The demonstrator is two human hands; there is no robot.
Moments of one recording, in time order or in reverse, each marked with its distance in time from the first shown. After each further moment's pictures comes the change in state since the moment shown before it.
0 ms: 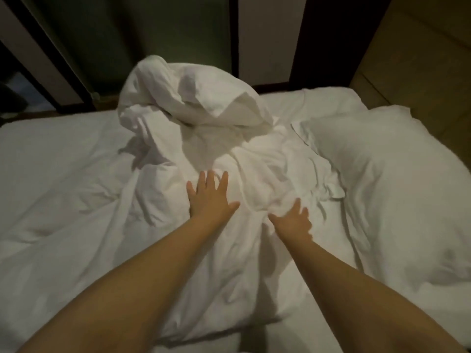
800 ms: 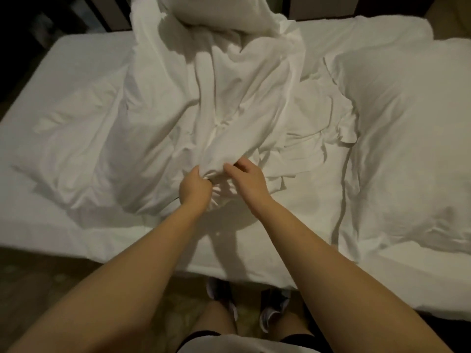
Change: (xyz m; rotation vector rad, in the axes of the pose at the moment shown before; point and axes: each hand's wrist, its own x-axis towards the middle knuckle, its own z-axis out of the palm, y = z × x) left_hand -0.161 0.091 0.081 -0.730 0.189 -0.697; right_hand -0.080 0.091 -0.022 0.578 -0.574 -0.511
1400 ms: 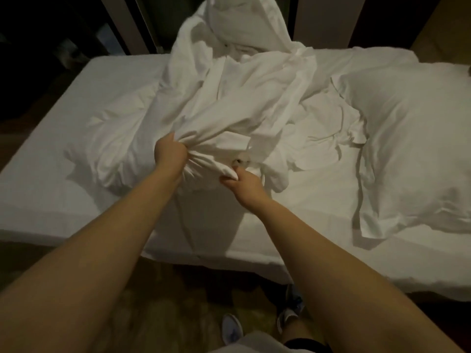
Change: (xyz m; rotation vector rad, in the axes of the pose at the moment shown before) left_hand -0.010 -0.054 -0.165 -0.495 0.078 0.142; right_hand -0.085 -0.004 0.108 -0.532 -0.104 -0.097
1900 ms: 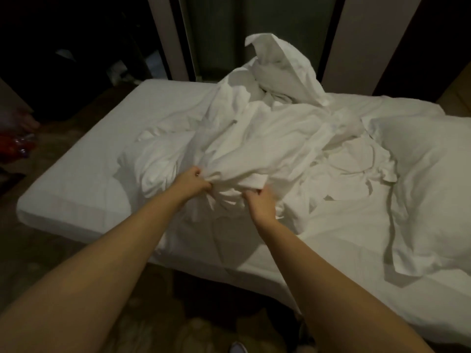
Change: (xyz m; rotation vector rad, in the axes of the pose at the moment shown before) left_hand -0.016 -0.037 -0.121 0.320 -0.294 -0.092; right_hand -0.018 -0.061 0.088 0.310 0.253 0.125
